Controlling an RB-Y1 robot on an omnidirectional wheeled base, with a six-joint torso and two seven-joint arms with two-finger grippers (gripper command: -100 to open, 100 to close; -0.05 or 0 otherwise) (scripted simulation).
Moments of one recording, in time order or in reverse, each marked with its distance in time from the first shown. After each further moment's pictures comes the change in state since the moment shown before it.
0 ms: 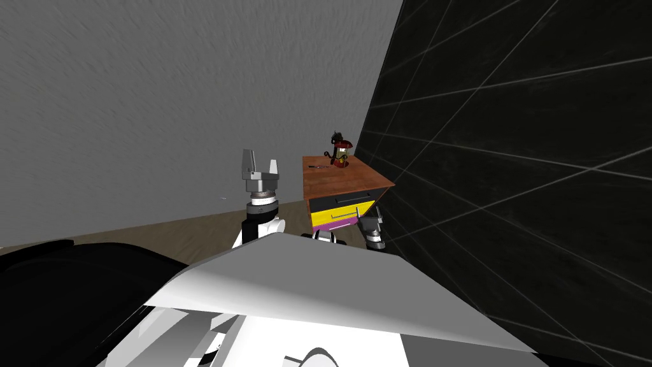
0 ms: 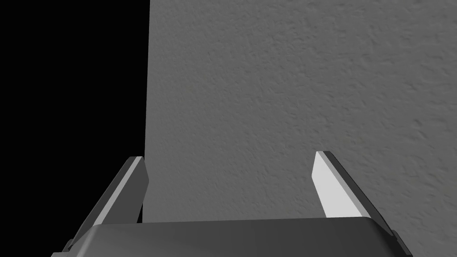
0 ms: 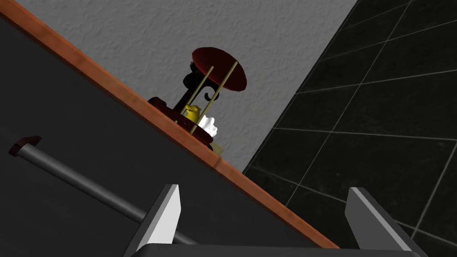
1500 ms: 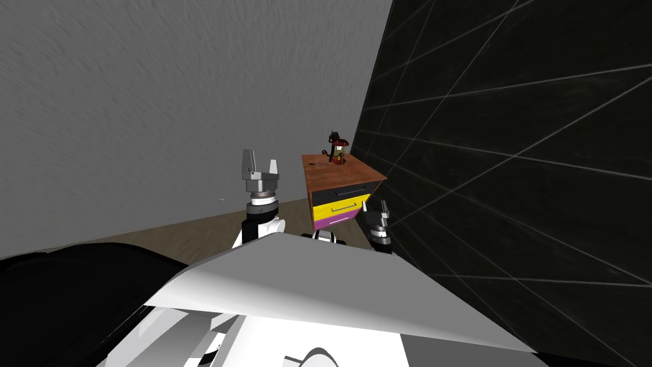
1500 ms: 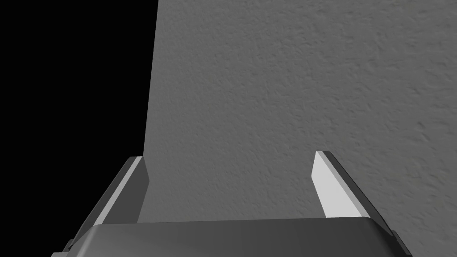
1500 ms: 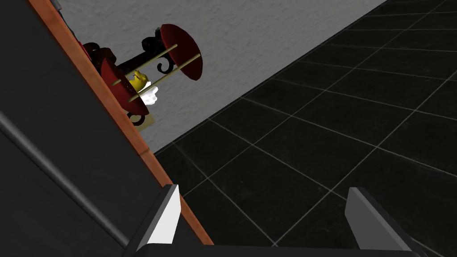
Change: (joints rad) left arm 0.000 0.000 0.000 0.000 0.000 0.000 0.000; right arm 0.038 0.018 -0.043 -0.208 -0.007 0.166 0.407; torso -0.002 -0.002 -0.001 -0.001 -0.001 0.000
